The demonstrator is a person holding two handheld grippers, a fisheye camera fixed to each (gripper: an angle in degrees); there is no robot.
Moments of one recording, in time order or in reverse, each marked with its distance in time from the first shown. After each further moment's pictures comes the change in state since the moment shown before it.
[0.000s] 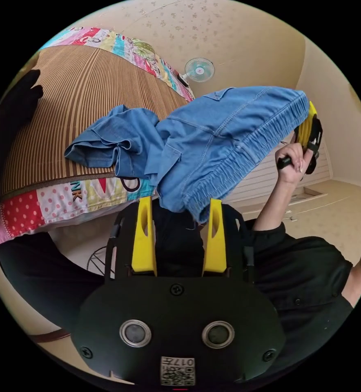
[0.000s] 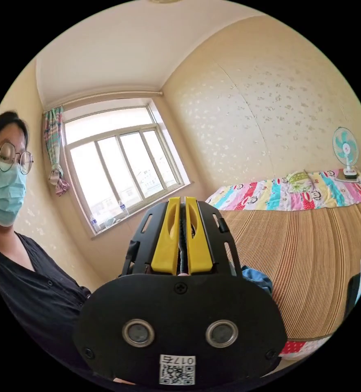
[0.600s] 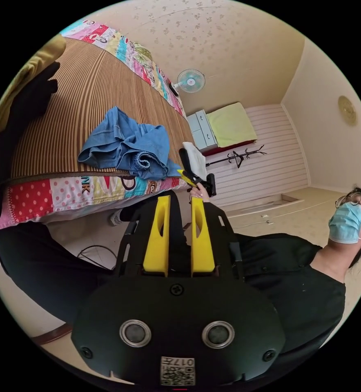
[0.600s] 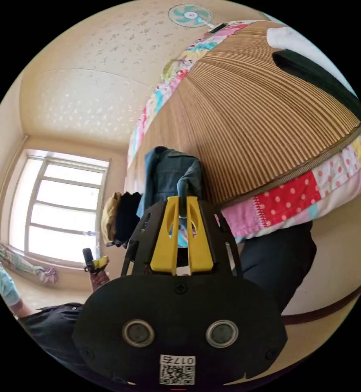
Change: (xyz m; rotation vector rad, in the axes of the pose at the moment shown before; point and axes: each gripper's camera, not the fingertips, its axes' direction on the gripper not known) left arm -0.035 0.006 -0.100 0.062 0.150 -0.067; right arm 0.321 0.205 -0.031 -0.290 0.116 0.913
